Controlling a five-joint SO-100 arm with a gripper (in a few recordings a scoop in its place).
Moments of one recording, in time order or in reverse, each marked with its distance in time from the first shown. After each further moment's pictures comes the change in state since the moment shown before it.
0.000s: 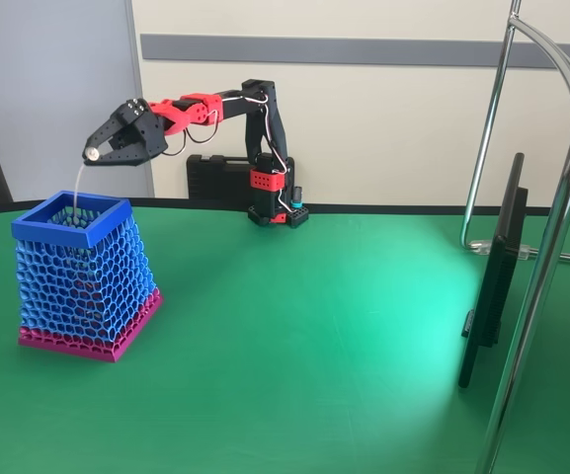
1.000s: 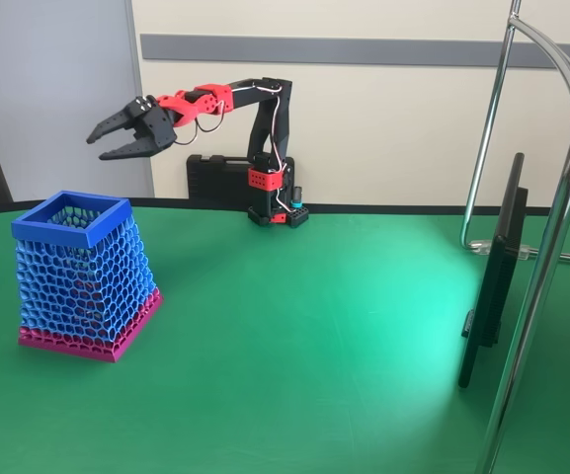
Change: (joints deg) arm 8.3 26.3 30.3 1.5 0.1
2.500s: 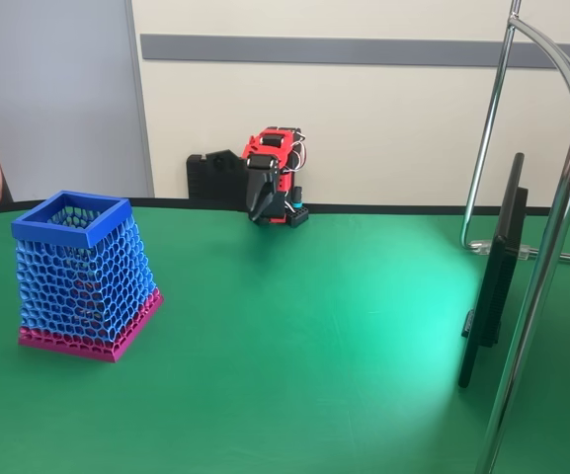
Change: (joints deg) arm -31.6 79.1 70.4 19.2 -34.6
